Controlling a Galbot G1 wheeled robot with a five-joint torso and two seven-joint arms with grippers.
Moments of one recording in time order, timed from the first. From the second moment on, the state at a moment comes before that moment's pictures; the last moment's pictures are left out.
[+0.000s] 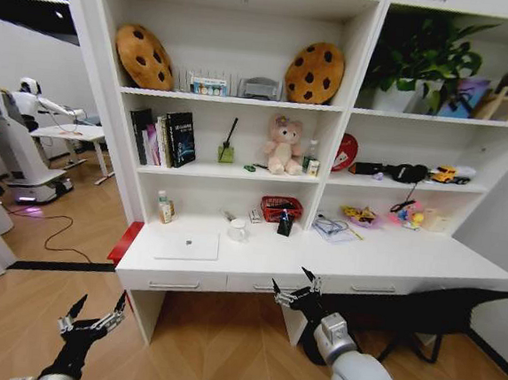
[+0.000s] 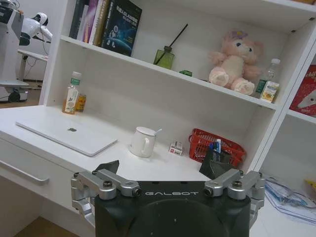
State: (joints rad) left arm 1.95 -1.36 -0.87 -2.23 -0.48 -0.13 0.03; right arm -1.47 0.97 0.34 2.26 0.18 -0.34 0.13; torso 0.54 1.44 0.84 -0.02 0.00
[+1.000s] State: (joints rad) left arm 1.95 -1.36 -0.87 -2.23 -0.48 -0.13 0.03; right arm -1.50 0.98 0.35 2.26 0.18 -0.30 0.12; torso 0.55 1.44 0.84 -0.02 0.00
